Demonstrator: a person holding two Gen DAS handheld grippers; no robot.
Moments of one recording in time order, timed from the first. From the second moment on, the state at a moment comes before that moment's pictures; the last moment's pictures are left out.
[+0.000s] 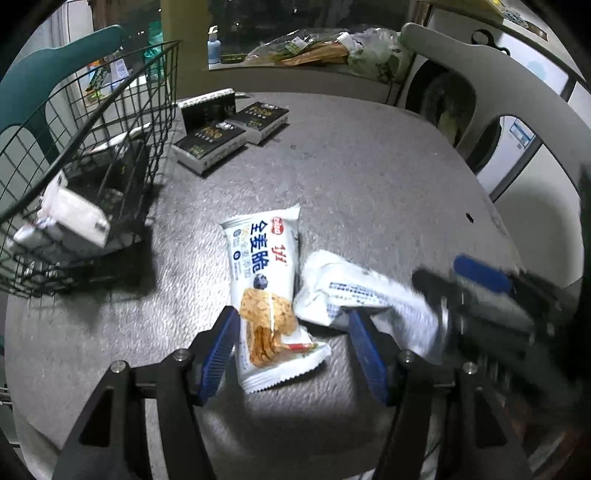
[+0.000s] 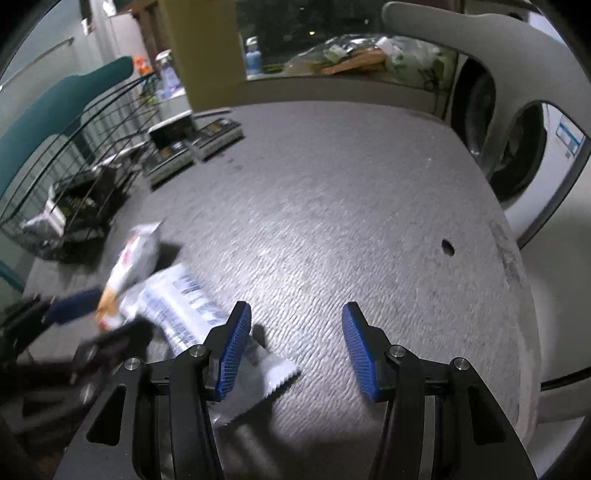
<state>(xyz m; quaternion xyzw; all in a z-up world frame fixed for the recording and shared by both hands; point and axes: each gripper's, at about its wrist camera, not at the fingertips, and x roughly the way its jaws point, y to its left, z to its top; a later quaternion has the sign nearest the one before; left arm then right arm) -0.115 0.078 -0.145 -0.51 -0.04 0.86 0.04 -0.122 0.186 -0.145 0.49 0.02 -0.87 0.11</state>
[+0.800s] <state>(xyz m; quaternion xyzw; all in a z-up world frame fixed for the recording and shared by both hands) -0.082 0.034 -0.125 -0.50 -0.05 0.86 0.04 -0.105 0.144 -0.135 0.51 -0.02 -0.84 0.20</state>
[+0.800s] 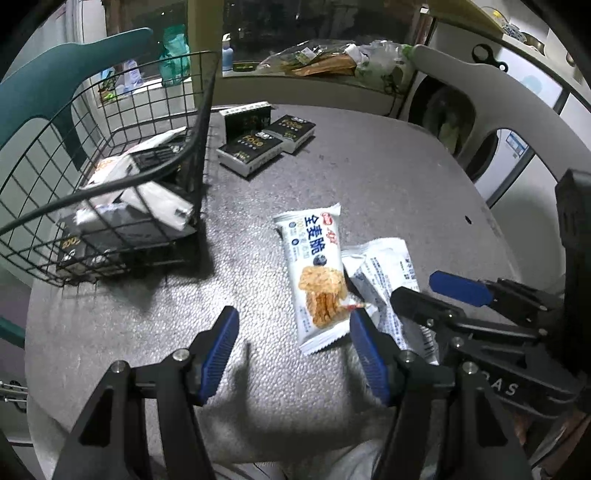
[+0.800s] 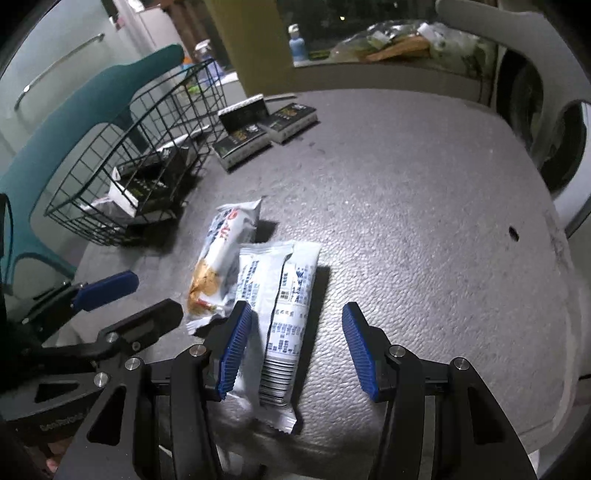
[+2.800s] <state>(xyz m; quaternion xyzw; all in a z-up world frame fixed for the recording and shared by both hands) -0.134 0.025 -0.153 -0.56 -0.22 0.80 0.01 -0.118 0.156 -0.125 0.49 0.03 -0.87 0.09</state>
